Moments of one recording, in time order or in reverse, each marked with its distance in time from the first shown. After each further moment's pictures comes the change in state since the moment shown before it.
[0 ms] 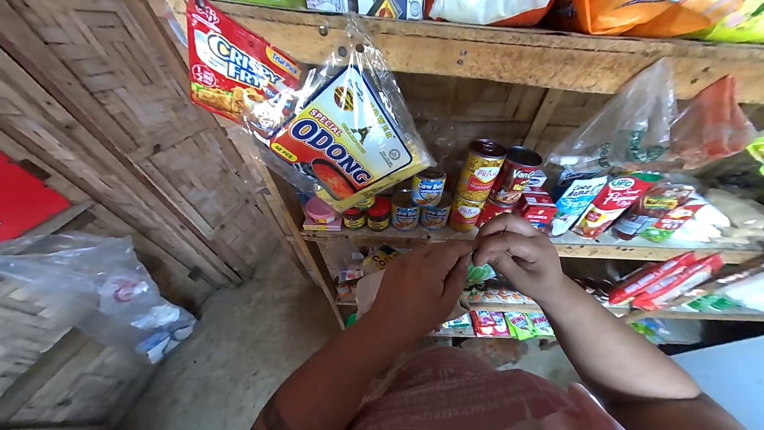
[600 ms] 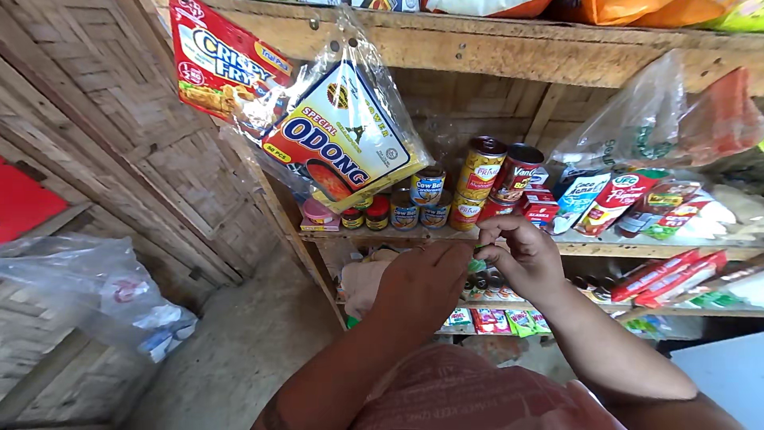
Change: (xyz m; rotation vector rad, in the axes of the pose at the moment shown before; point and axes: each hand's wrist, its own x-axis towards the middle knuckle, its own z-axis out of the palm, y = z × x) left_hand 0.002 -0.004 0.009 0.240 0.095 0.168; right_hand -0.004 -0.003 0.006 0.021 0.081 0.180
